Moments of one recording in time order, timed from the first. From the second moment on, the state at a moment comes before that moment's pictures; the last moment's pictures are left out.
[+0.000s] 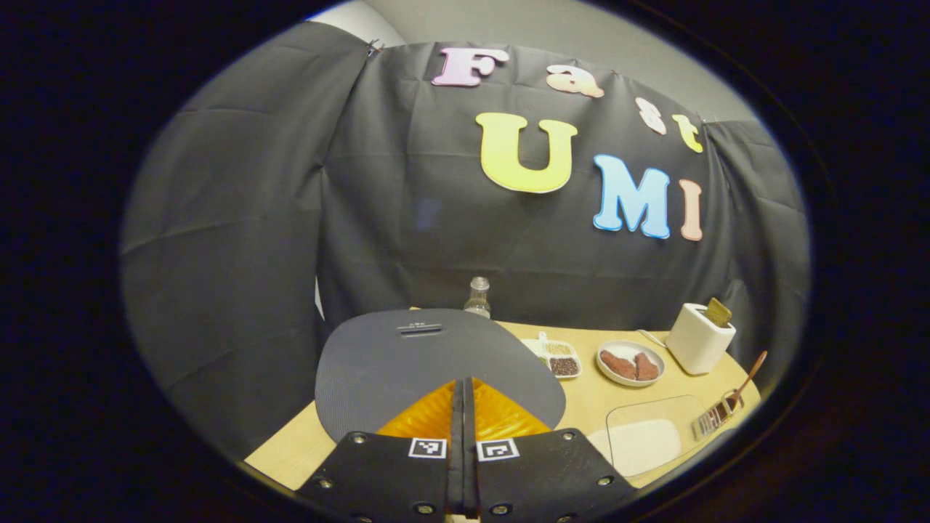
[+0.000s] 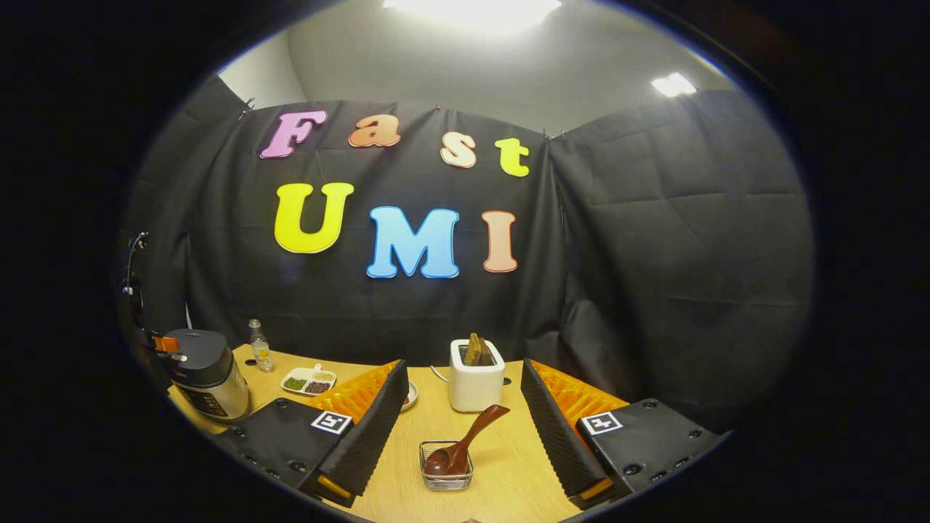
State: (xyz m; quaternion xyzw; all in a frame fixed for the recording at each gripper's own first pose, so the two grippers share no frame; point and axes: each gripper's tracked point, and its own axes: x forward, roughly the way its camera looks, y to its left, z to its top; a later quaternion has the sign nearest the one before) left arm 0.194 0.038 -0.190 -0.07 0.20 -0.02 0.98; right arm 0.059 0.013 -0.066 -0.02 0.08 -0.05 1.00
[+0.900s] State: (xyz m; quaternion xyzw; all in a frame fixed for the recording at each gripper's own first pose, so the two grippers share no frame) left arm 0.189 0.031 -0.205 -0.07 0.24 -0.01 0.97; right arm 0.068 0.015 -0.070 0.00 0.08 -0.02 1.00
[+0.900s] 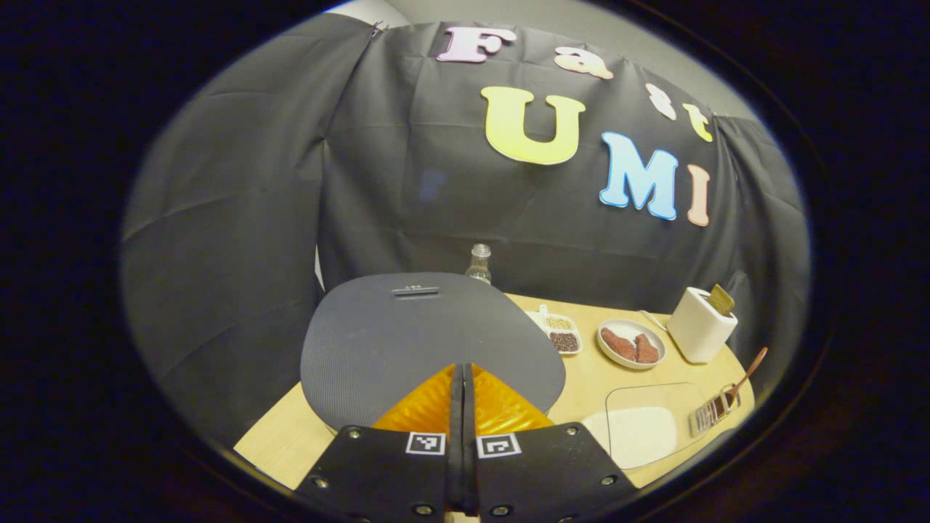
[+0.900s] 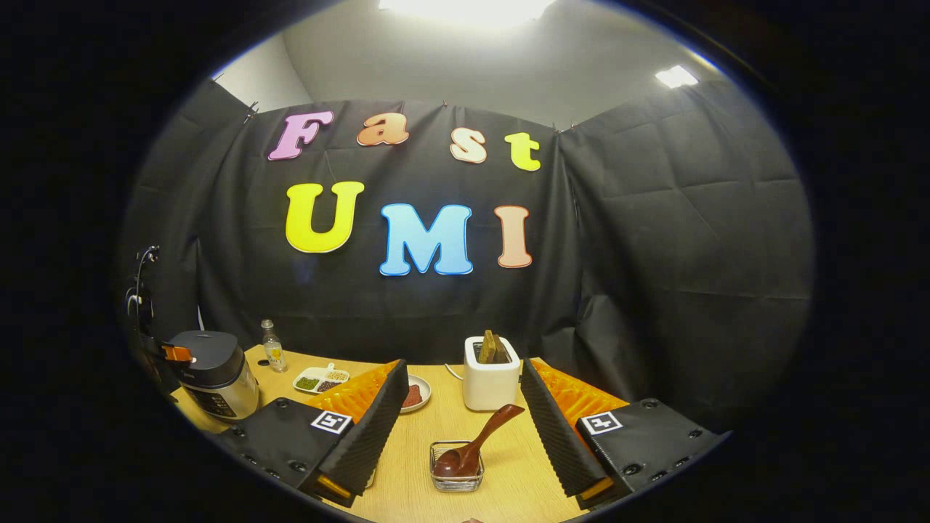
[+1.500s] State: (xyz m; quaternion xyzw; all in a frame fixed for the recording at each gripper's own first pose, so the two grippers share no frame) left arm 0.208 0.057 -0.068 -0.03 0.08 0.03 1.00; right arm 0.072 0.003 -0.070 0.00 0.08 -0.01 1.00
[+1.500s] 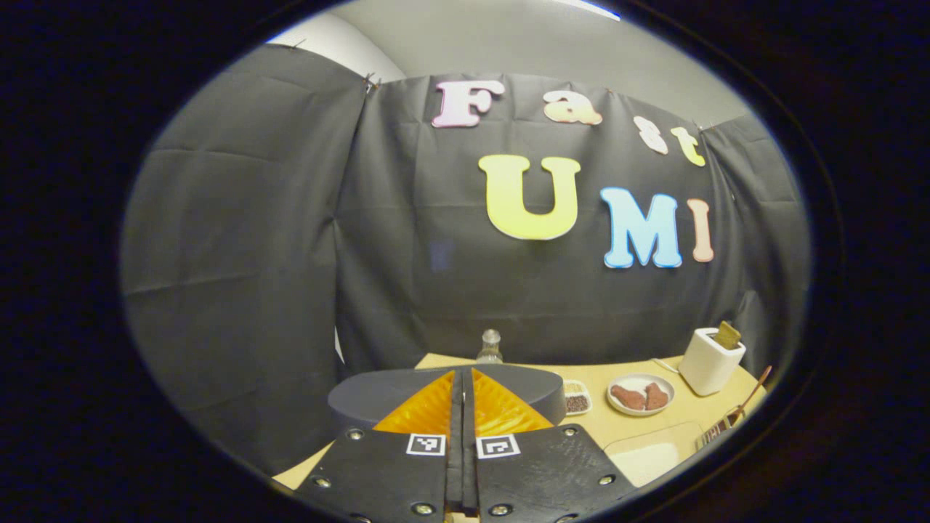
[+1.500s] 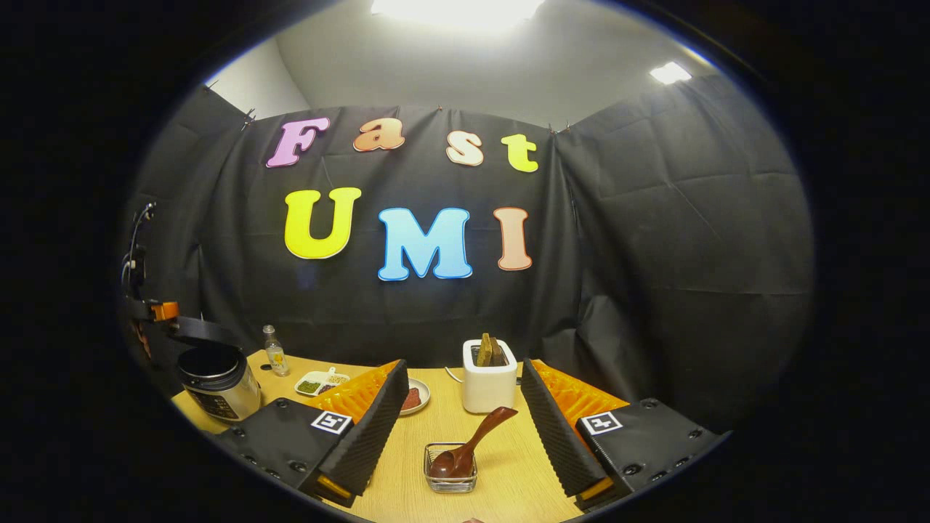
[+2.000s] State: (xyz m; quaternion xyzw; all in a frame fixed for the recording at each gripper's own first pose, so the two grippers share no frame) left arm 0.140 0.044 0.009 -0.03 0.00 0.02 1.00; right arm 0.098 -0.001 -0.104 0.01 0.11 0.01 0.99
